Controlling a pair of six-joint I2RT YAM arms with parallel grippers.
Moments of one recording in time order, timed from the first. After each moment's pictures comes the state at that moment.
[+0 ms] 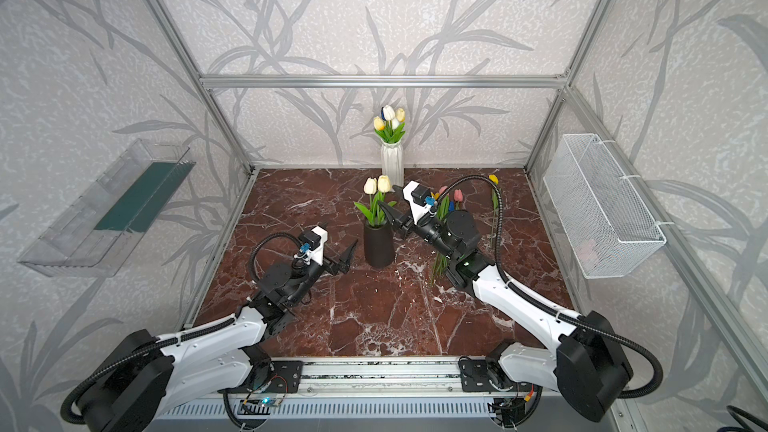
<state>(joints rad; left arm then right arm) -0.63 1.06 0.26 0.92 -0.08 0.09 0.61 1.20 0.82 0.59 -0.23 0.00</state>
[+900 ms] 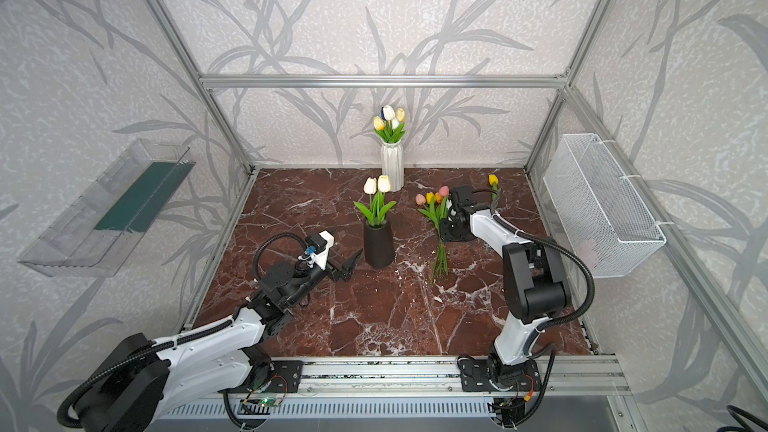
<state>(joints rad) -0.63 1.05 0.26 0.83 0.04 0.10 0.22 1.79 1.18 -0.57 -0.12 0.21</state>
